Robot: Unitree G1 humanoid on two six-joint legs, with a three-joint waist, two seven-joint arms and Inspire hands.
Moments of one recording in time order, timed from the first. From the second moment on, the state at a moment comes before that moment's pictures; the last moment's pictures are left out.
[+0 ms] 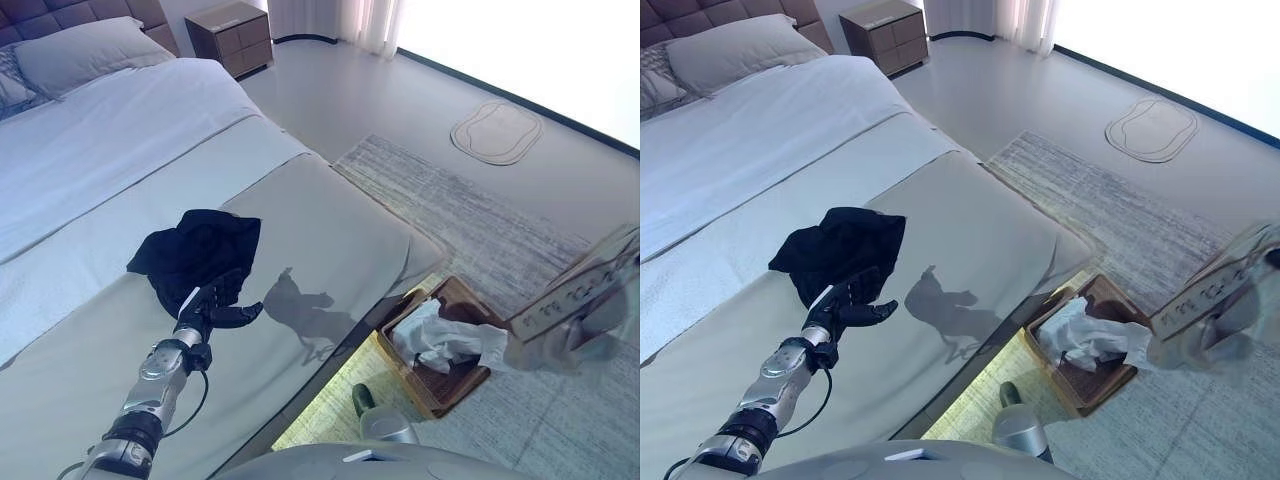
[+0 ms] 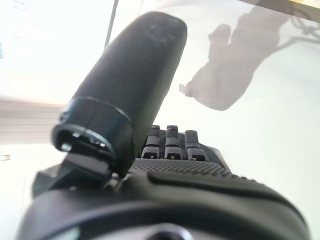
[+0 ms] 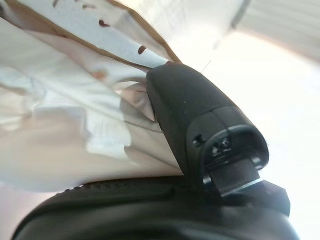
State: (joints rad) left arm -0.07 0.44 -0.16 0.69 -0.47 -0.15 -0.16; right arm -0.05 -1.00 -0.29 0.64 0.31 0.15 0.13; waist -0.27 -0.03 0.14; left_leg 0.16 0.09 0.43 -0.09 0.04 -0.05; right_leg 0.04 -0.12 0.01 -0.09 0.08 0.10
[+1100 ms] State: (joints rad) left arm -0.07 0.44 -0.16 0.67 -0.47 -0.09 -0.16; right arm -0.08 -0.79 -0.18 0.87 0.21 0.13 0.12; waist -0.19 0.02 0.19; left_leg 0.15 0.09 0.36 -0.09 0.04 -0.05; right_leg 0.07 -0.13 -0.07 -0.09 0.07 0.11
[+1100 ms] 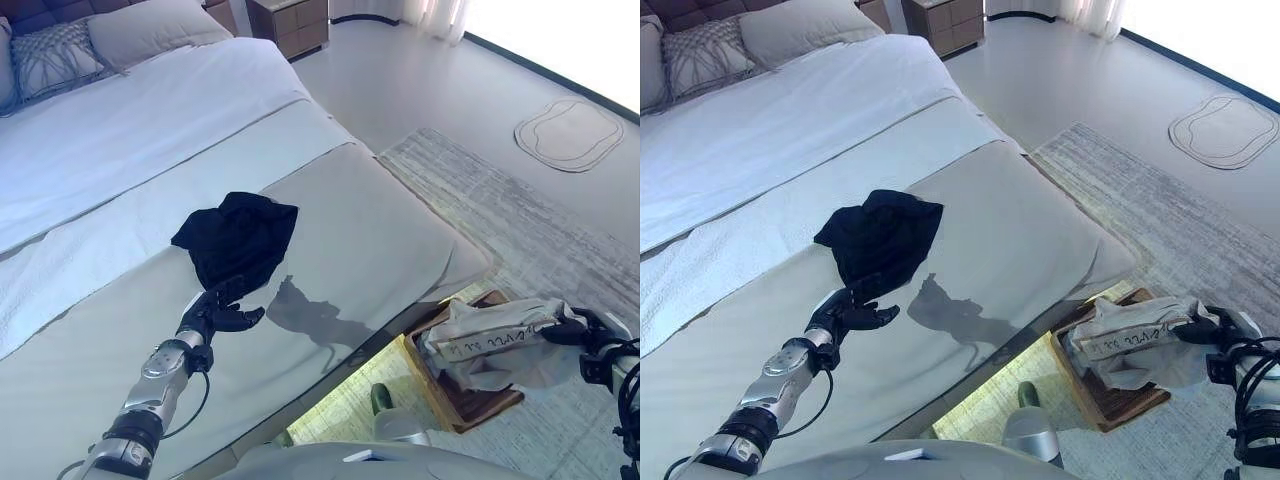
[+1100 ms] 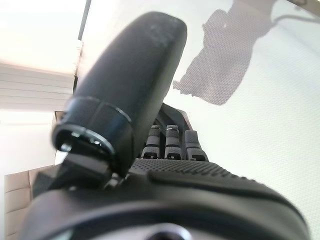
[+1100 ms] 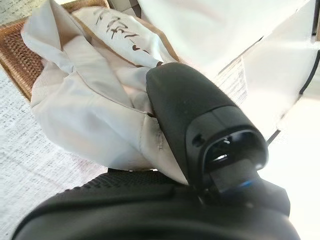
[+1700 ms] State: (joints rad) left arm -0.07 0.45 -0.16 0.64 -0.47 -0.09 -0.17; right arm -0.09 -0.77 -0.18 0.90 0.19 0.13 0.04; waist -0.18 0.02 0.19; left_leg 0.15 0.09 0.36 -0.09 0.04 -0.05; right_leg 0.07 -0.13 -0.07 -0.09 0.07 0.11
